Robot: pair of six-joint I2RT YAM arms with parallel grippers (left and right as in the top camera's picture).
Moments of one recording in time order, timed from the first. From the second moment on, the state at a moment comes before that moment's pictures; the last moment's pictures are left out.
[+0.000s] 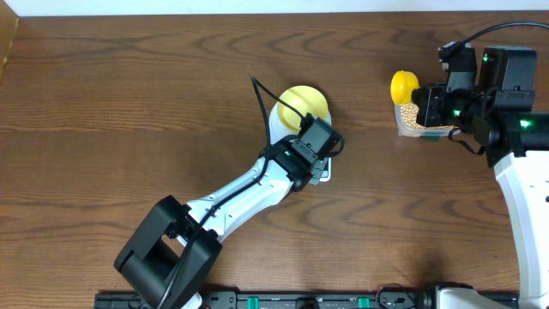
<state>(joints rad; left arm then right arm) -0.77 1.76 1.11 -0.47 -0.22 -0.32 -0.02 1.38 1.32 -0.79 -0.37 0.05</state>
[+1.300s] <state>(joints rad) -0.77 1.85 1.11 -0.44 -0.22 -0.20 -0.02 1.38 1.32 -0.79 -0.37 0.05</state>
